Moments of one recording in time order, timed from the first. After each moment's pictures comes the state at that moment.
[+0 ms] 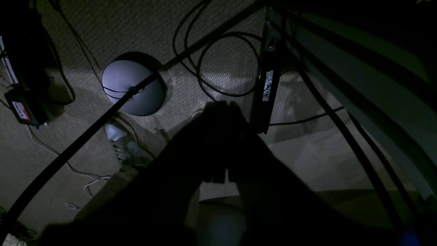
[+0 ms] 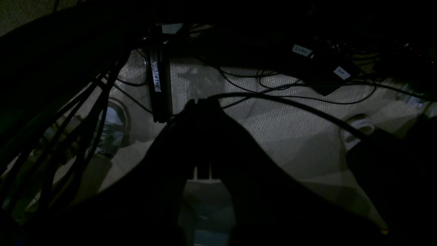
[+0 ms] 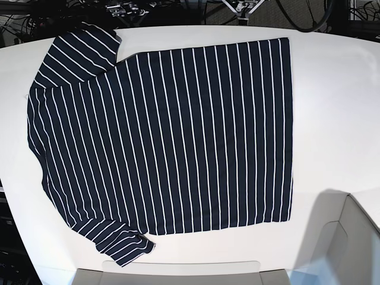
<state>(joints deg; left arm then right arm) 3.5 1.8 -4.7 0.9 -0.1 3.4 -2.3 0.7 2.8 -6.5 2.5 2.1 5.2 -2.8</state>
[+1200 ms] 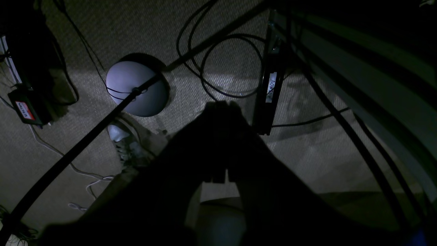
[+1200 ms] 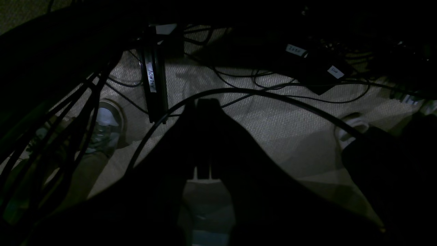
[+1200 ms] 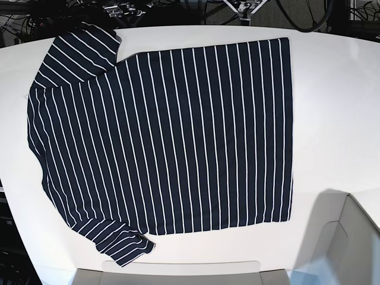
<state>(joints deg) 3.5 1.0 -4.7 0.9 -0.1 3.4 -2.4 0.8 3.7 -6.4 2.5 2.1 5.4 -2.8</state>
